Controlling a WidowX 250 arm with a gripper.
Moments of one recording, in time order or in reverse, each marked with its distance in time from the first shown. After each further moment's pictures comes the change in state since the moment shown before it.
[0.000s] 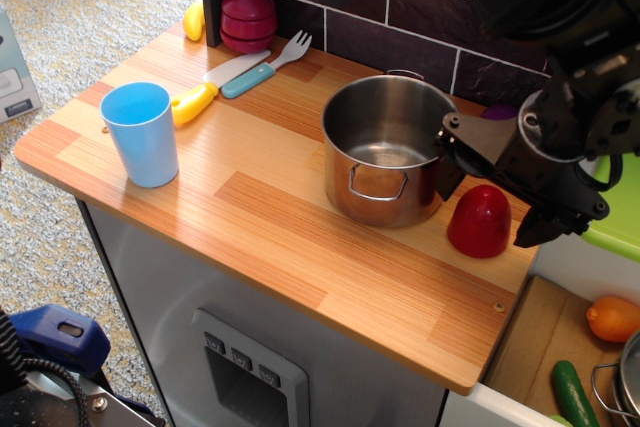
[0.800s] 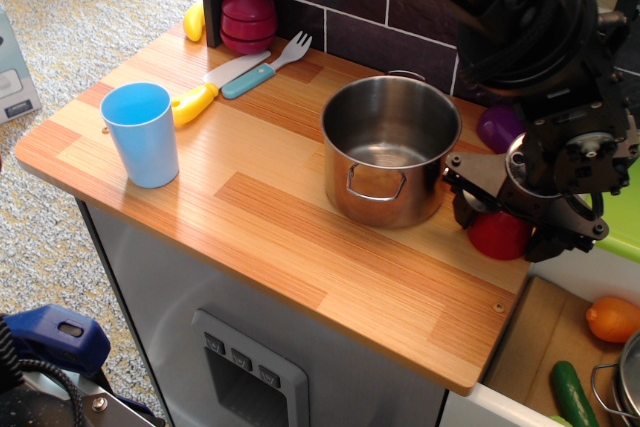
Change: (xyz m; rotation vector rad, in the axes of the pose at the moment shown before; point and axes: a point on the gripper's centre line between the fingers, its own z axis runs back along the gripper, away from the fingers) arm -0.001 -0.011 -0.032 -0.094 -0.051 0.072
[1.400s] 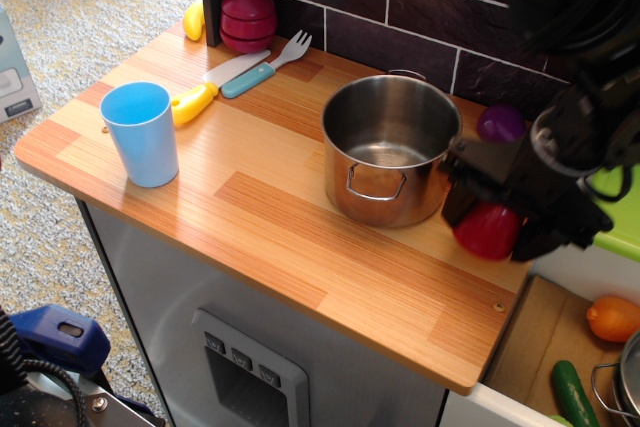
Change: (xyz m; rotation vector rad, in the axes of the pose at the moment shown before) arm -0.007 -0.001 0.034 0.154 0.175 -0.016
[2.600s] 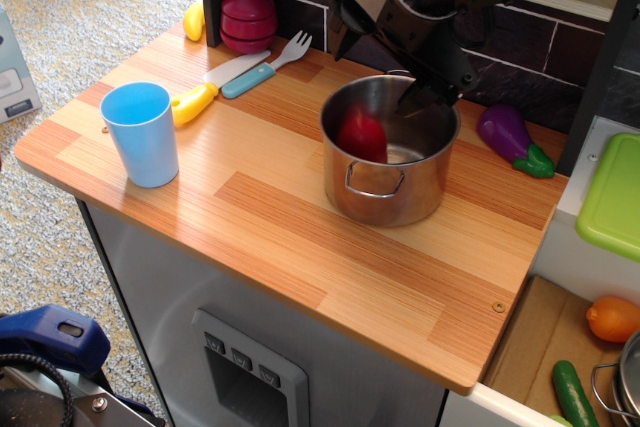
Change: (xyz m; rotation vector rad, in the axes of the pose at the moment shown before) arm 0.043 0.110 0.029 0.123 -0.220 -0.171
